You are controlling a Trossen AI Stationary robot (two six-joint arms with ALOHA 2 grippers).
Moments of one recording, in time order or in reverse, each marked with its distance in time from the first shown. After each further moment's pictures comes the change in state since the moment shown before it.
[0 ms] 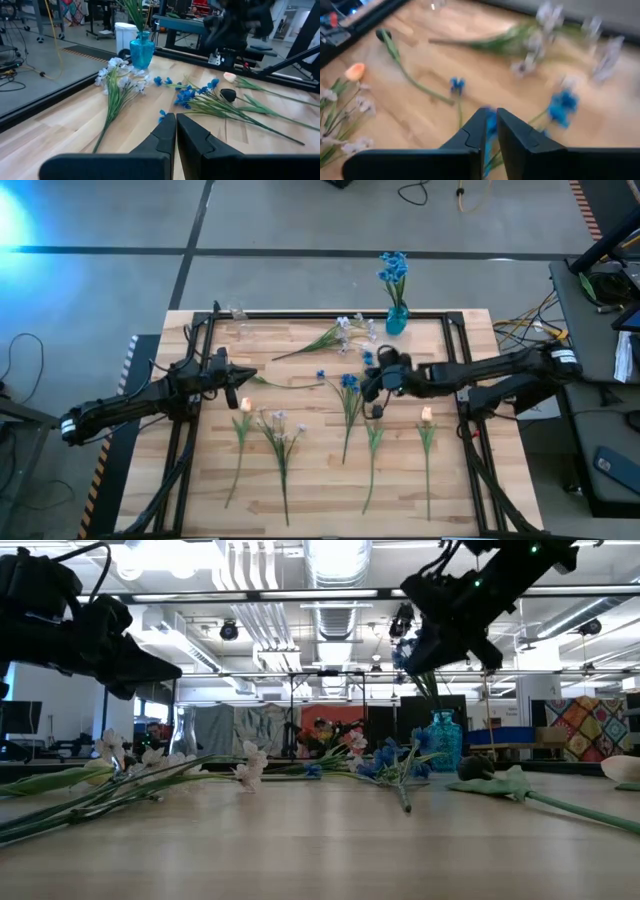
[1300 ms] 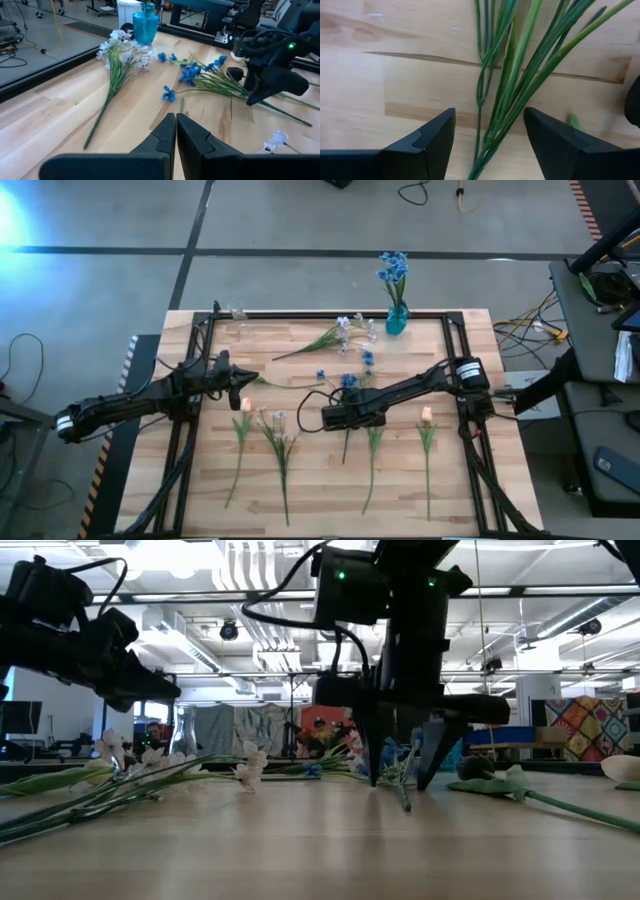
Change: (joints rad) left arm 0.000 0.090 -0.001 -0.029 -0.007 -0.013; right arm 0.113 0.750 0.616 -0.543 -0.417 0.804
